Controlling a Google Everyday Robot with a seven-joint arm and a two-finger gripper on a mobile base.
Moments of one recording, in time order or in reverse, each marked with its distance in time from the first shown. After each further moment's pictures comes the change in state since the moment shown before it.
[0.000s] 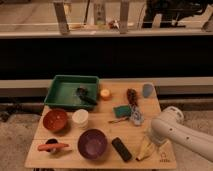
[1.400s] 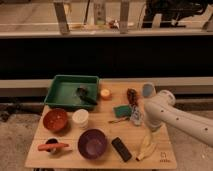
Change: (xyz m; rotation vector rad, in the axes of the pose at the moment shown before) arm 0.026 -0.039 -0.040 -0.011 0.054 0.196
